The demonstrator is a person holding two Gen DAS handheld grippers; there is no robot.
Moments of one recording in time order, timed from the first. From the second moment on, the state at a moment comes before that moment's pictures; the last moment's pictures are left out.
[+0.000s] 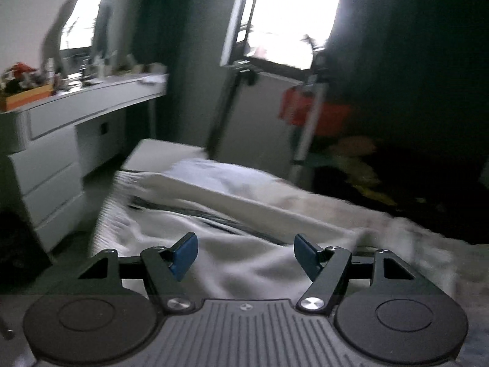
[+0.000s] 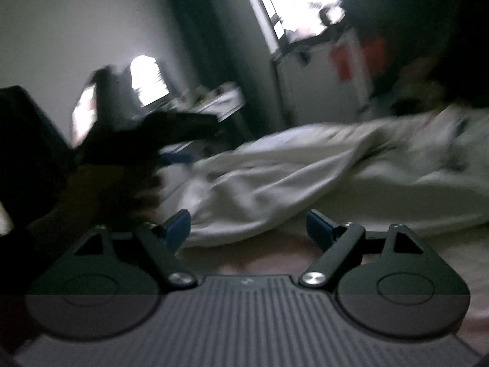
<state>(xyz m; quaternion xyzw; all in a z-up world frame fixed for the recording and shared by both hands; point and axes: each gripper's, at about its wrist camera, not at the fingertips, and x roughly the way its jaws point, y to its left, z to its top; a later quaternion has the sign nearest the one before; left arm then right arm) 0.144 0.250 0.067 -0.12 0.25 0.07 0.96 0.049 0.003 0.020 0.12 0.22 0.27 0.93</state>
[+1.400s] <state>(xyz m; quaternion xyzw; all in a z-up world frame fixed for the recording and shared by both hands) 0.248 0.127 -0.073 -0.02 0.30 0.10 0.95 0.088 -0.162 -0.056 0.17 0.23 0.12 0.95</state>
